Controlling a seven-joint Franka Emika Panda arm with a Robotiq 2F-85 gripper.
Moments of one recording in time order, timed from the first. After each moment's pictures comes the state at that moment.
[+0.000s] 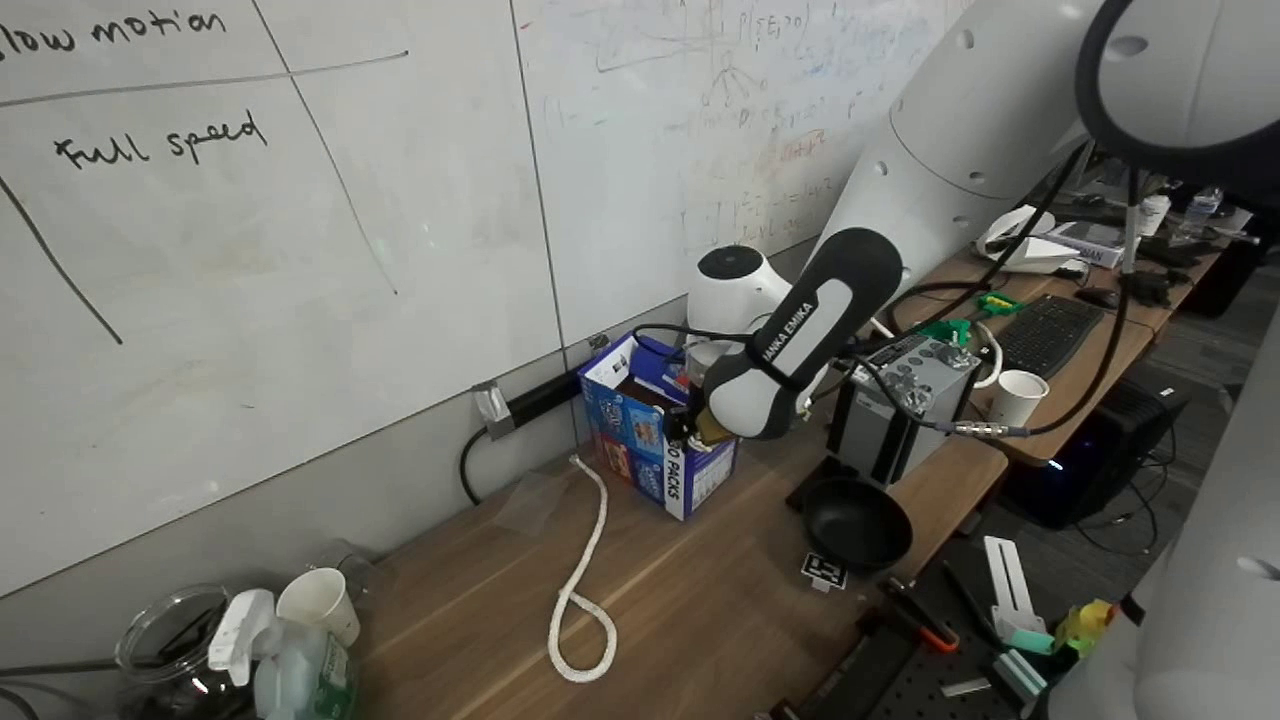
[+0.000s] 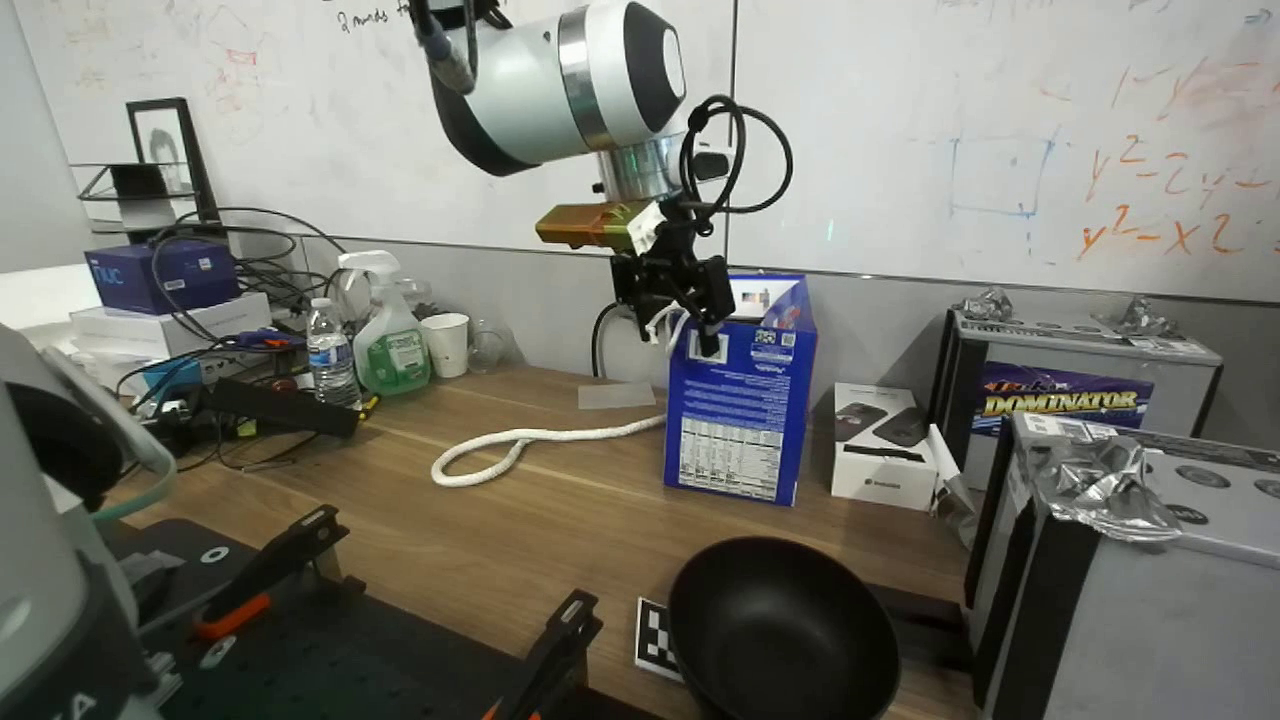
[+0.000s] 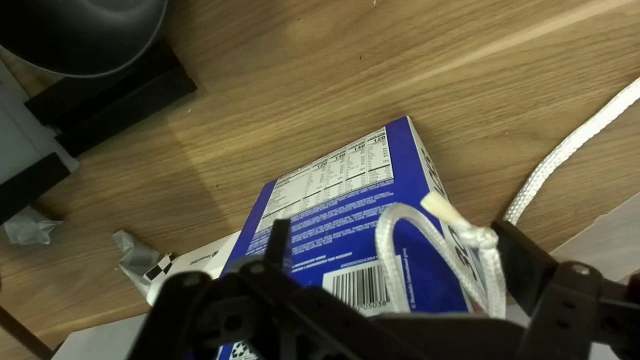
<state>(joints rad) 0.02 0.18 -0.10 -2.46 -0.35 2.82 0.60</state>
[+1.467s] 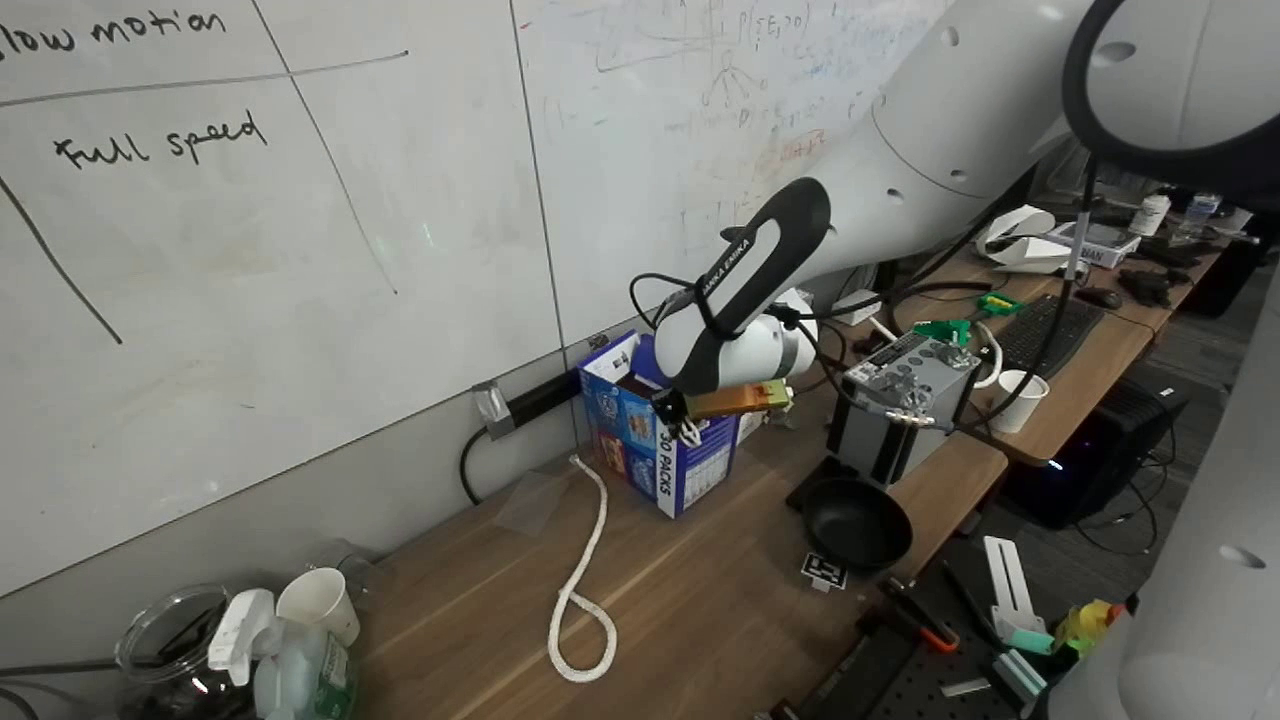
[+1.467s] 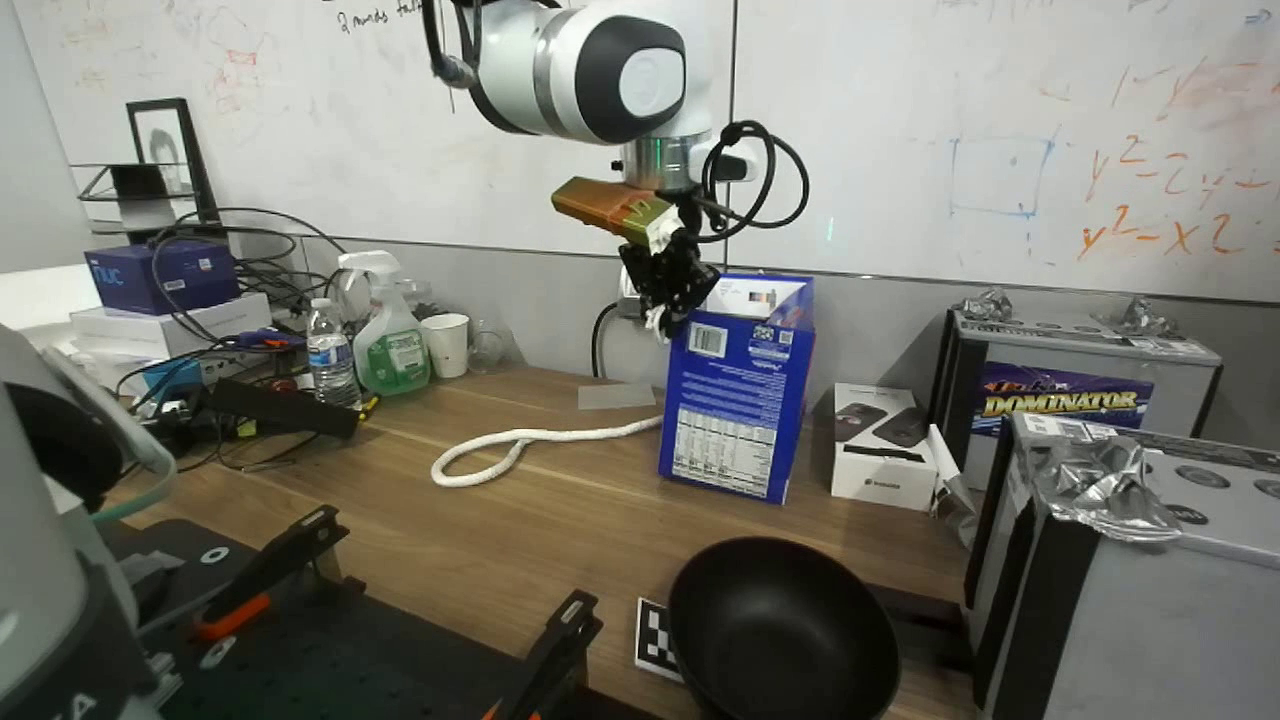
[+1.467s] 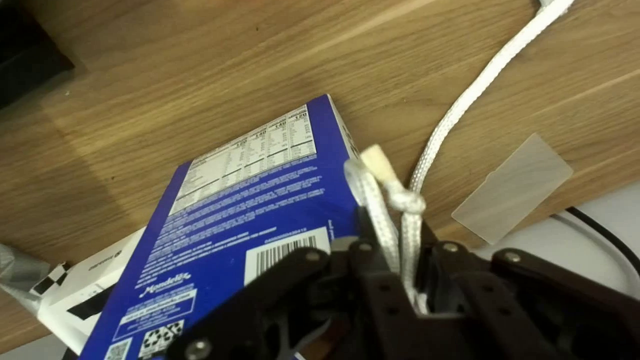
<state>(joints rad) -0.06 0.21 0.03 -2.40 0.27 2.85 0.07</state>
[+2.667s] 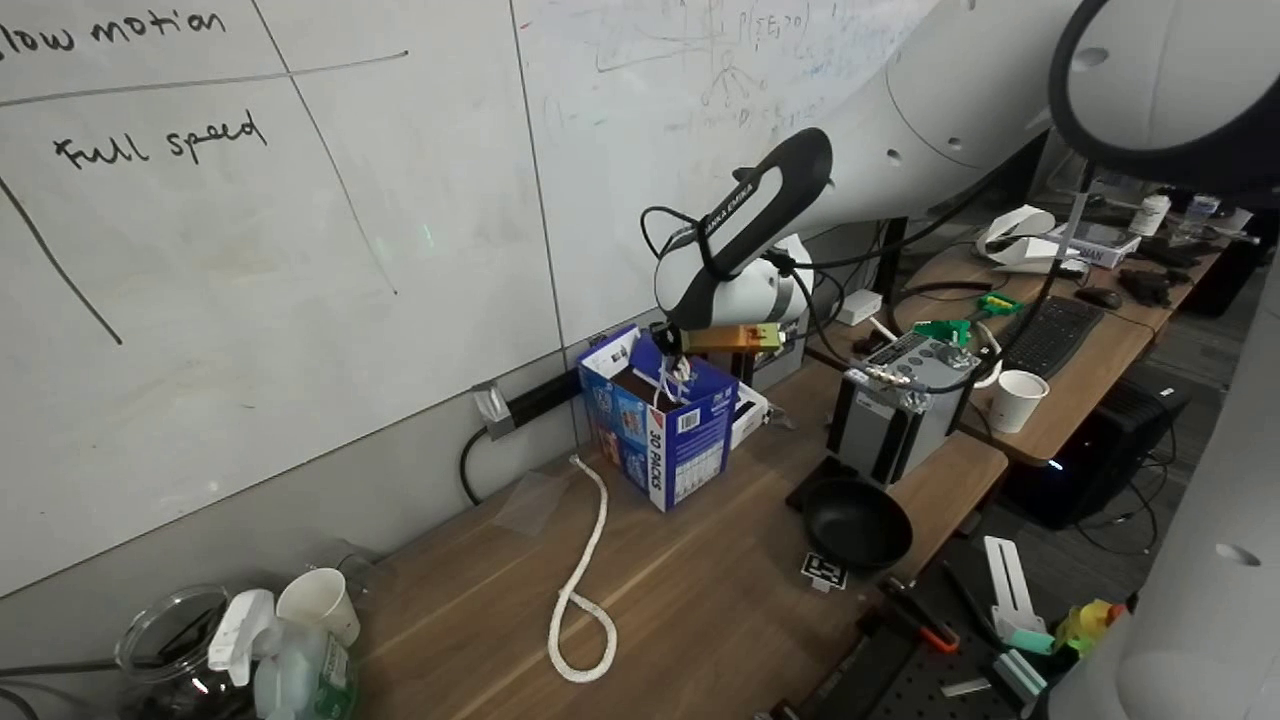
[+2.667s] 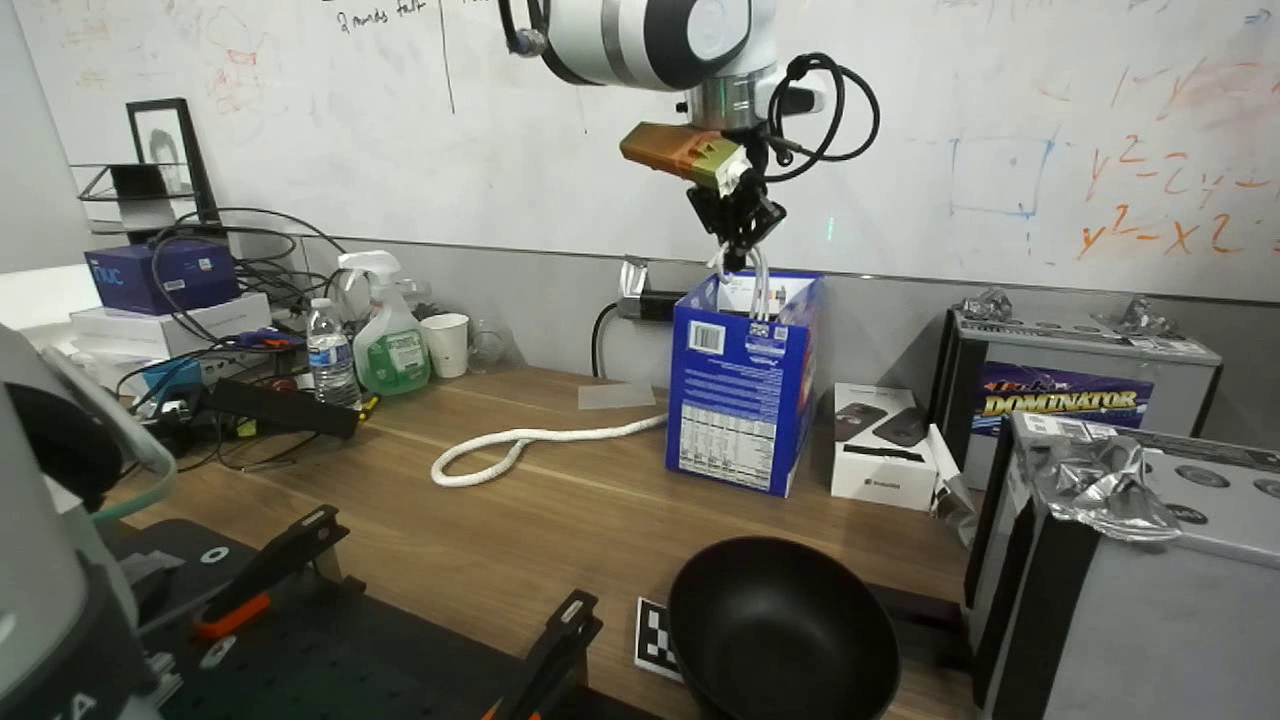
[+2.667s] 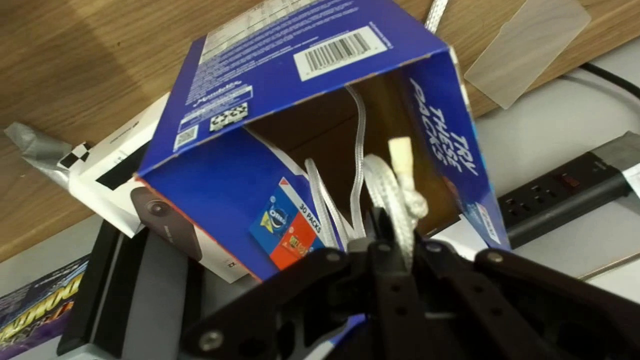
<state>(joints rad) -0.07 0.23 -0.05 -2.24 0.27 2.85 0.08</state>
